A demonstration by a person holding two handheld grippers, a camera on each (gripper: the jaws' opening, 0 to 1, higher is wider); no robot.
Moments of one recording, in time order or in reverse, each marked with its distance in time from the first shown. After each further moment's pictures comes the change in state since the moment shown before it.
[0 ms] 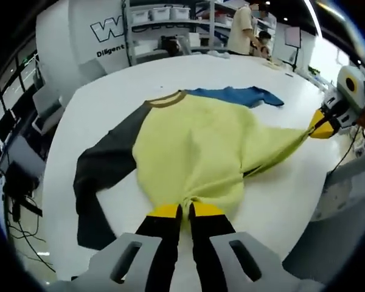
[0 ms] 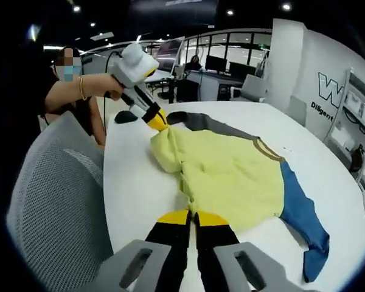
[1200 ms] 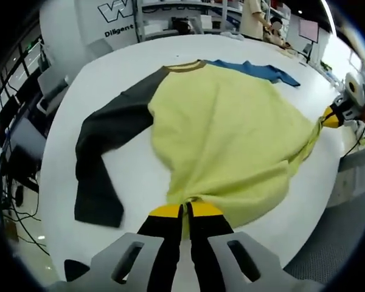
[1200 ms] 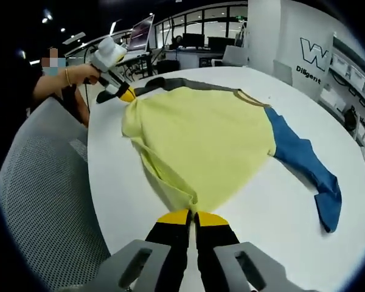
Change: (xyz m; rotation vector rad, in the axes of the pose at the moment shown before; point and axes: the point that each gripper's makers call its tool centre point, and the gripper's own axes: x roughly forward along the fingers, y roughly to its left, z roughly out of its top) left arm 0.015 0.030 -0.055 -0.050 0.122 0.046; right arm 0.001 -0.018 -0.091 0.186 0.148 -0.061
